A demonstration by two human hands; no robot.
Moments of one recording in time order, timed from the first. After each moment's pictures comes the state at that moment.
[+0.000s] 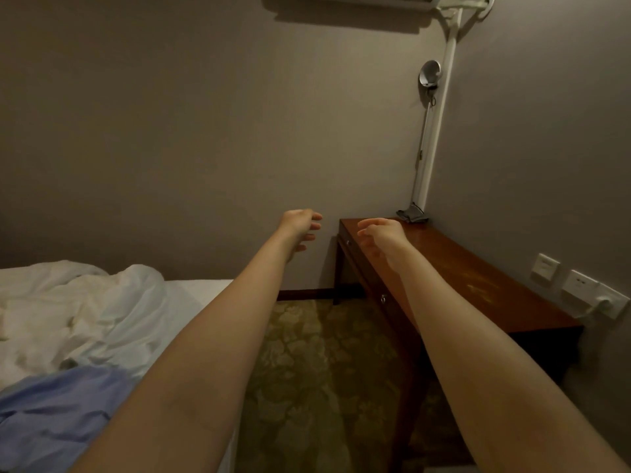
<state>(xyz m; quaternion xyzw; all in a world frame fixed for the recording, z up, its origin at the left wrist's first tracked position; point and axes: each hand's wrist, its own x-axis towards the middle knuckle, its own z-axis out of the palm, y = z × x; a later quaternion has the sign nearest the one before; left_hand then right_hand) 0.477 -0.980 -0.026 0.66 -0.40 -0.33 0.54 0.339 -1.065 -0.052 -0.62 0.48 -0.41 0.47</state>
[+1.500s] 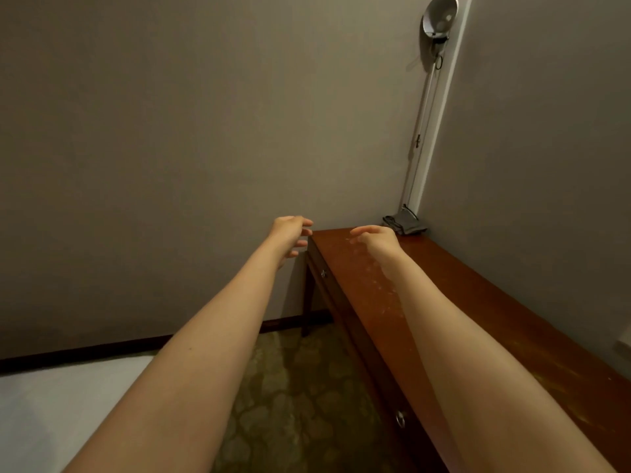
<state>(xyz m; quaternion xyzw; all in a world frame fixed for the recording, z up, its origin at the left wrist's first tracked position) 0.647 -1.554 -0.074 0.65 -0.40 -0.40 0.51 0.490 -1.598 -0.091 -0.59 0.54 -0.41 0.43</state>
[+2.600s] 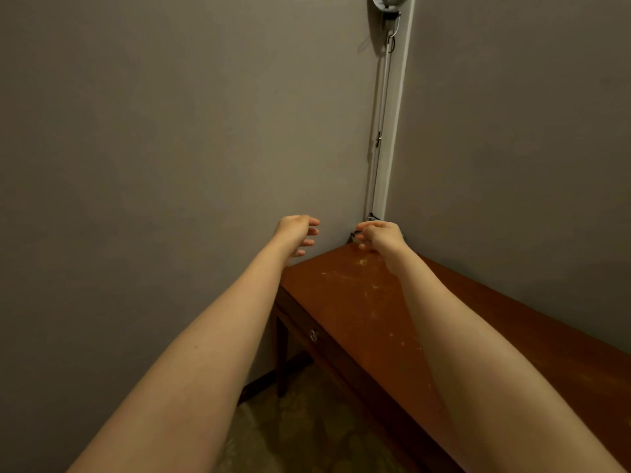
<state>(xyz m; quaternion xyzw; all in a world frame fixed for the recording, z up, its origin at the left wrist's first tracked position) 0.757 -1.911 -0.082 0.56 -0.53 -0.46 0.43 0.594 -1.911 -0.106 -0.46 0.61 -0.52 0.38</state>
